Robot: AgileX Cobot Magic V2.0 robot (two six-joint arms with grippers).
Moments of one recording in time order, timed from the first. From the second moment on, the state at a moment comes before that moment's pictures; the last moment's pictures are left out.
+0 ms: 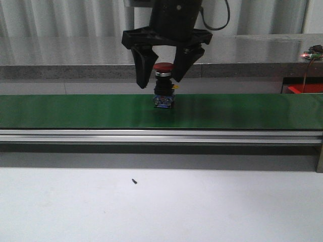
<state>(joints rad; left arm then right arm) 0.01 0.70 -0.60 -0.31 0.62 0.26 0.53 2.13 -1.98 0.10 1.05 -0.06</state>
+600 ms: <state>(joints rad) 0.01 0.70 -0.60 -0.31 0.62 0.26 0.52 2.11 -1.98 0.09 1.04 -0.06</state>
